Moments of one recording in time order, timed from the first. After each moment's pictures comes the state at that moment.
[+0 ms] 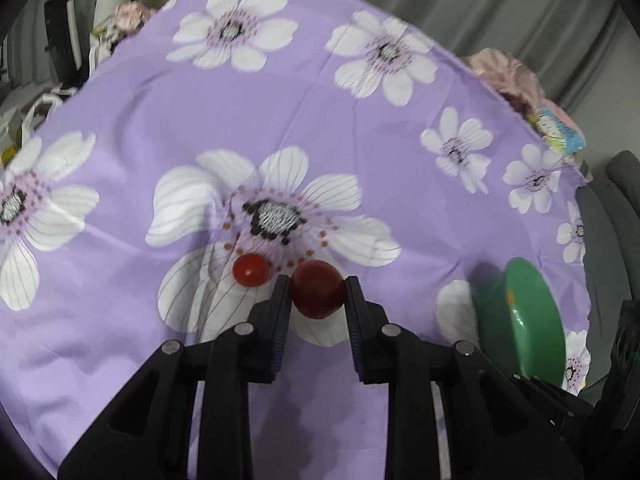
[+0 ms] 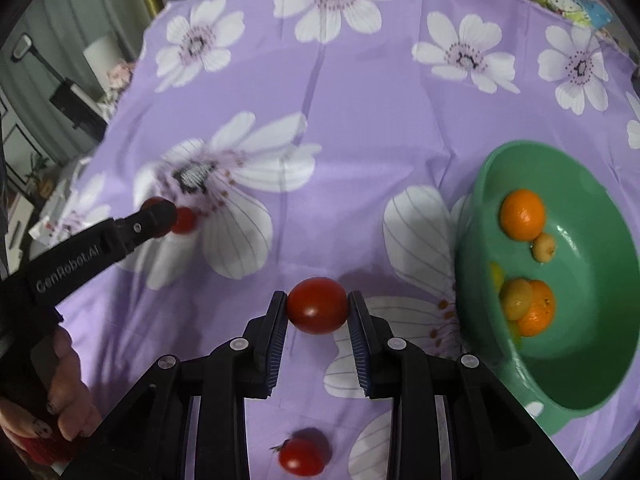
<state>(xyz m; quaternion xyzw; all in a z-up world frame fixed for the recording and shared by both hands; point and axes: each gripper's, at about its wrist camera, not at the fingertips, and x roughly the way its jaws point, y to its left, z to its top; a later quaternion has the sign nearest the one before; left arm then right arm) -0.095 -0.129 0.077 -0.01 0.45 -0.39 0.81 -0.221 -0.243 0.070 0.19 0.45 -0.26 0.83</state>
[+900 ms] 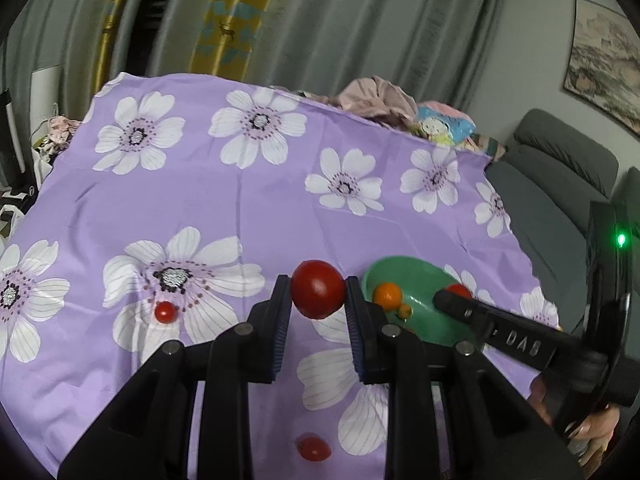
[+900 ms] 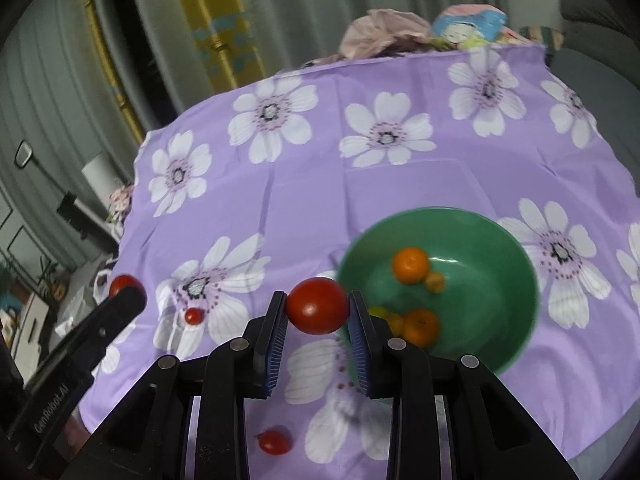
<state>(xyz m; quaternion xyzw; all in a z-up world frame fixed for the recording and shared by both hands) -0.202 -0.130 0.153 0.02 0.30 -0.52 0.80 -0.324 -0.277 0.145 0.25 0.28 -0.34 0.86</state>
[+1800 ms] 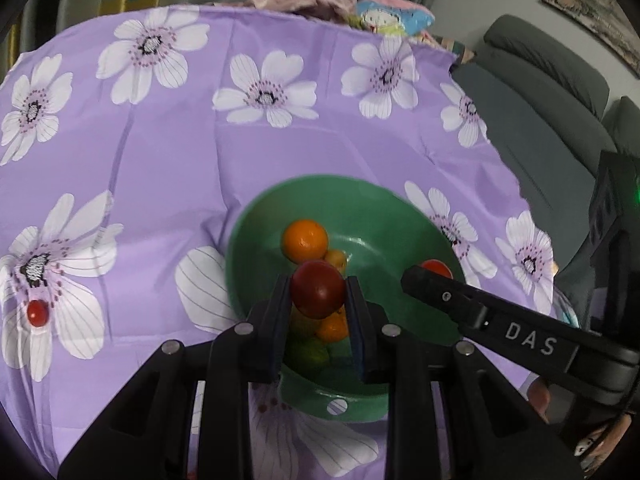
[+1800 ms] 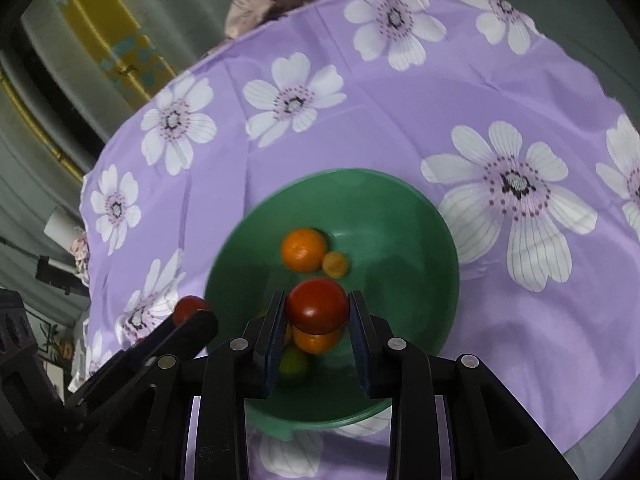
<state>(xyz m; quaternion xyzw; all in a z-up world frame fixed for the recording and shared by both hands) -0.253 -0.276 0.093 0.13 0.39 -0.57 0.71 -0.380 -0.365 0.100 0.37 0.30 -0.38 0.79</state>
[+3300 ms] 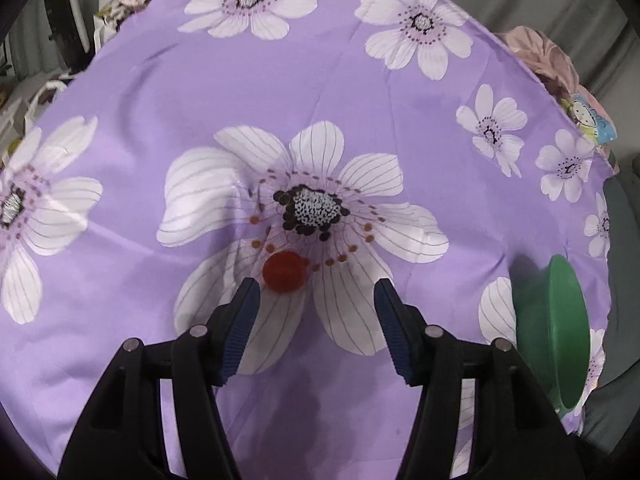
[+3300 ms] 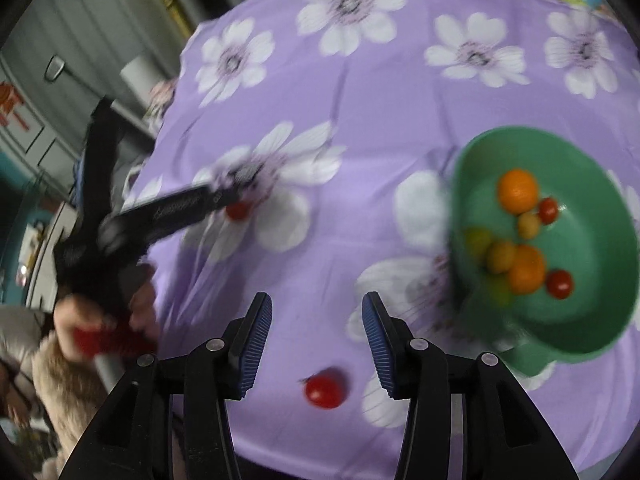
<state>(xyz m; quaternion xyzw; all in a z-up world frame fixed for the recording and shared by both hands) -0.061 -0.147 0.040 0.02 0.51 -0.35 0.79 -0.261 -0.235 0.079 0.24 0.45 -0.18 0.84</state>
